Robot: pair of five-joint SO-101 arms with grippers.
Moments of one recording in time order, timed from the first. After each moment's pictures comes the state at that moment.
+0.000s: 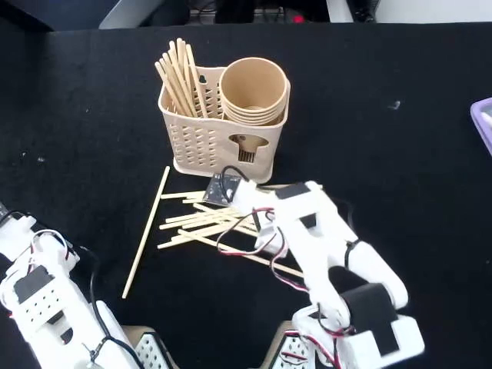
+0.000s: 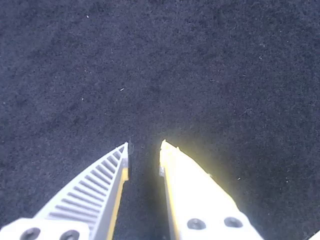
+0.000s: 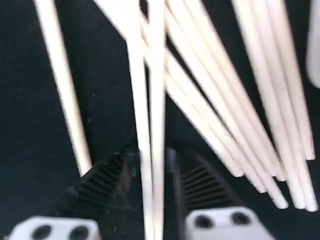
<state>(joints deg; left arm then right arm) -47.1 -64.3 82.0 42.4 4.8 -18.0 -9.5 52.8 52.5 49.9</state>
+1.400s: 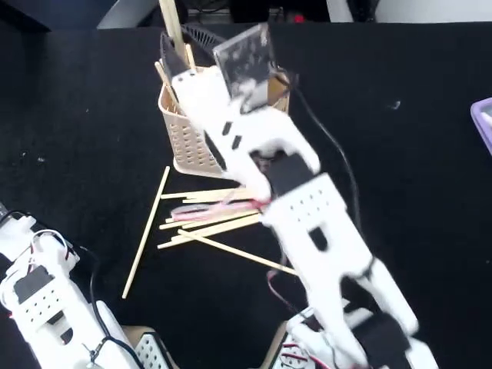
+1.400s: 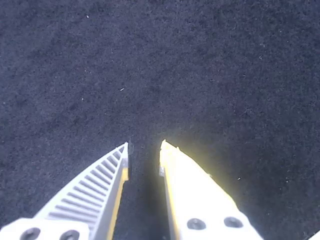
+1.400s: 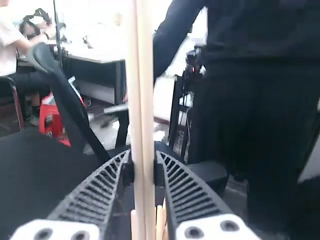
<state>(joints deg) -47.1 -64.3 82.0 42.4 4.8 -30.3 -19.1 16.2 12.8 3.8</state>
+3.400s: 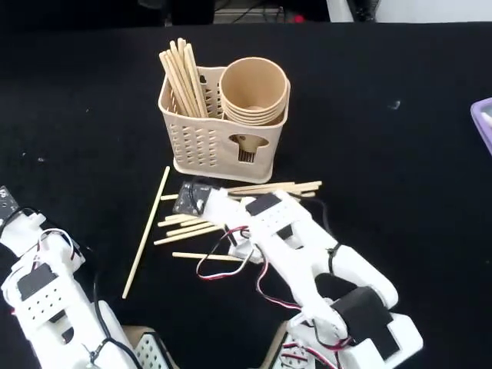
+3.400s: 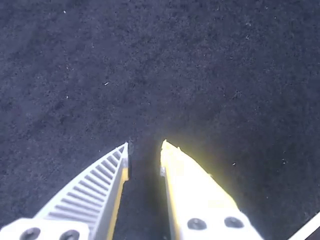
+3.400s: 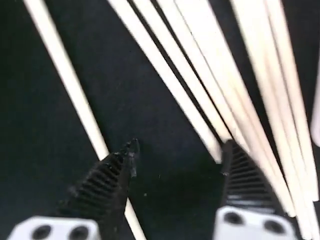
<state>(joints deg) -44.6 -64.3 82.0 43.8 1.8 -30.4 -10.8 52.9 50.8 42.9</state>
